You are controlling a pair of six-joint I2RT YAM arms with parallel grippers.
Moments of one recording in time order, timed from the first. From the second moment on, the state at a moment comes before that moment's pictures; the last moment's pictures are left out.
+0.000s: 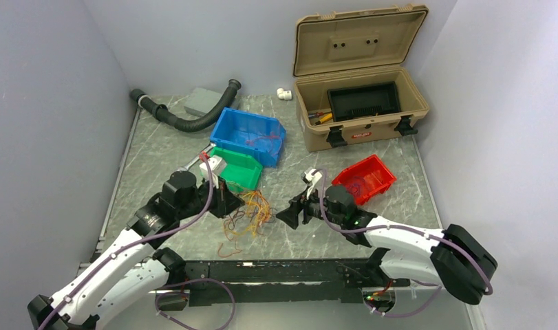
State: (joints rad) left arm -0.63 0.67 0.63 -0.39 0.32 -0.43; right arm 0.83 1.07 0.31 0.47 -0.26 0.33
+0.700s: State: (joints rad) left arm -0.63 0.62 0.72 -0.43 0.39 -0.43; right arm 0.83 1.28 0.31 0.68 -0.40 0.42
